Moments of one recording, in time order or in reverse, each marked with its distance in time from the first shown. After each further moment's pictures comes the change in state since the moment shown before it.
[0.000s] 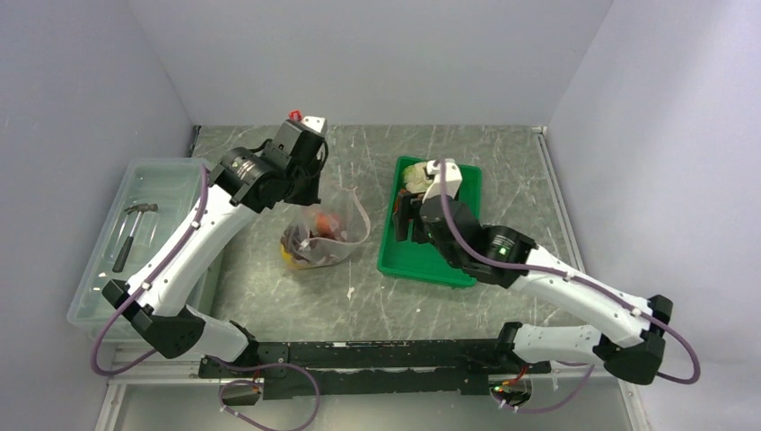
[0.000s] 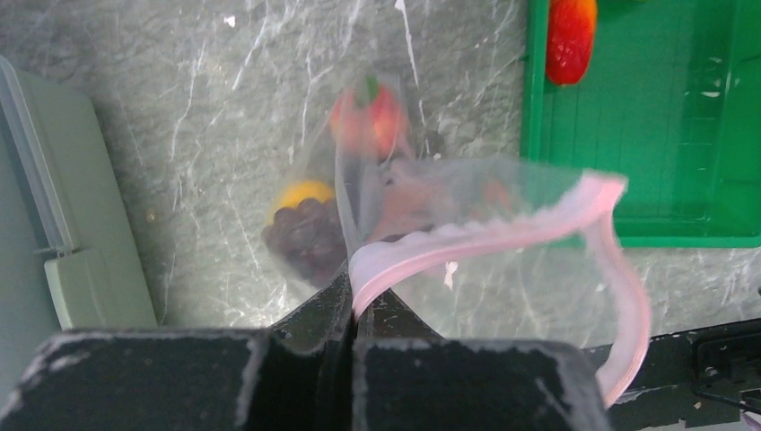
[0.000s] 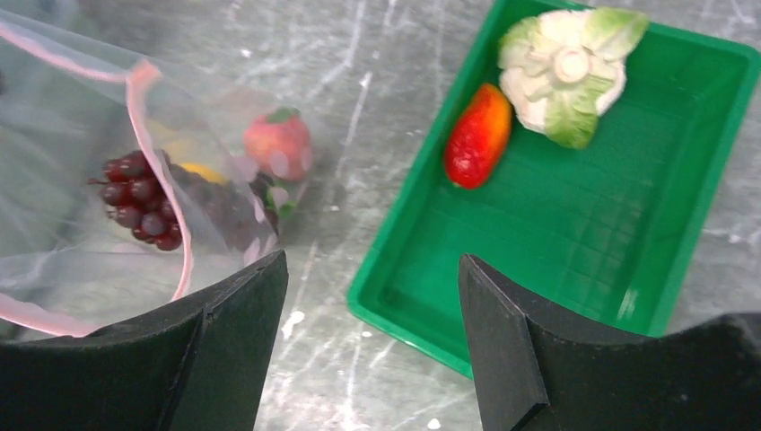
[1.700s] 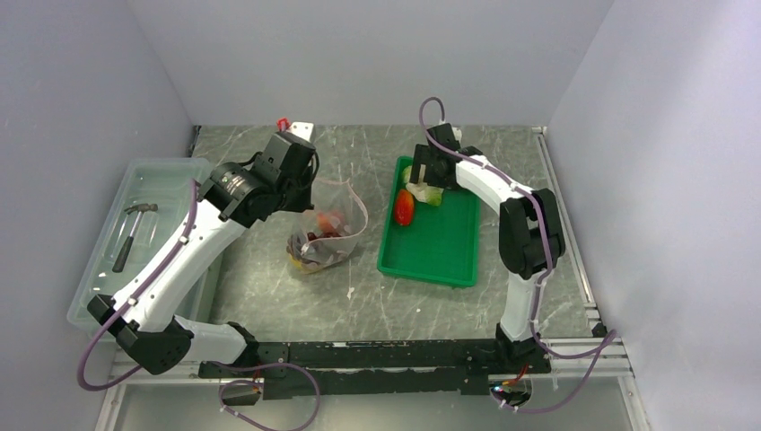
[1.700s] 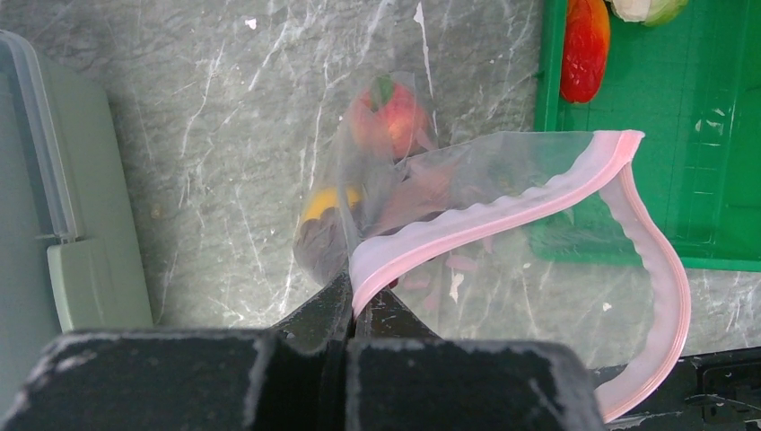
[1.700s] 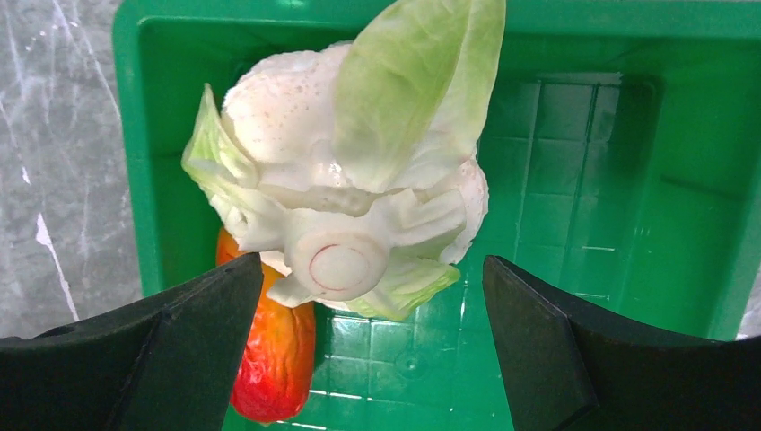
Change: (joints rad) left arm 0.000 -0.109 -0.145 0.067 -0.050 -0.033; right arm -0.683 0.868 0.354 0.061 -0.389 -0.060
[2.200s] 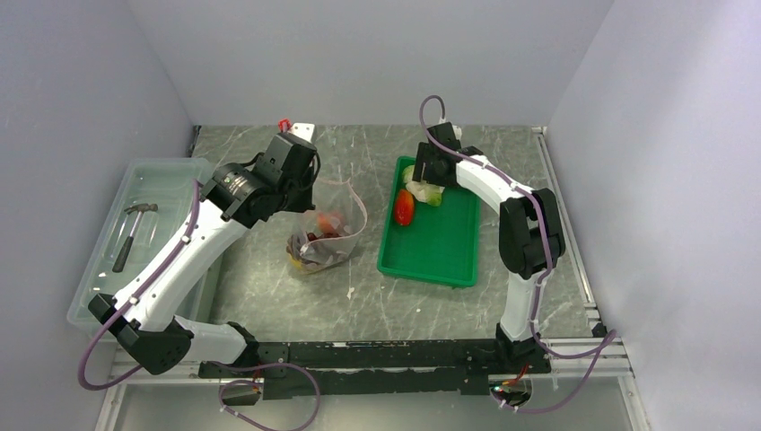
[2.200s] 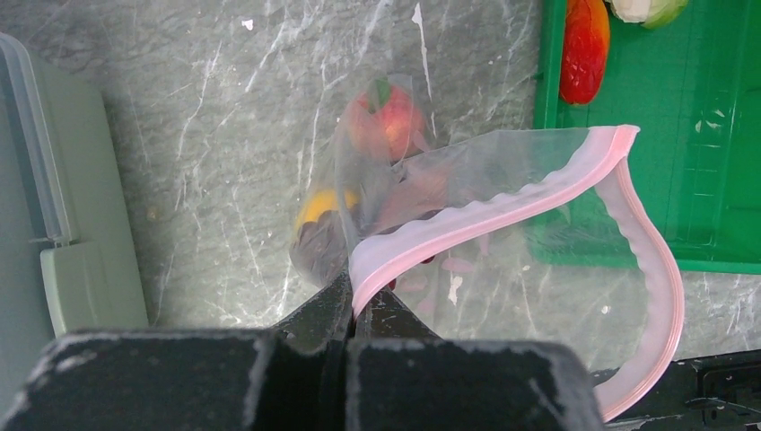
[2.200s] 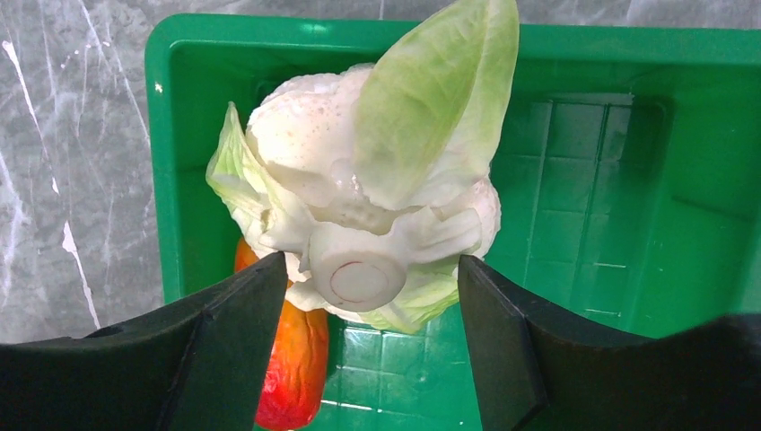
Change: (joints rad) left arm 0.000 0.000 -0.023 0.022 0.001 0.000; right arm -0.006 0.011 0.000 0.039 -0.018 0.005
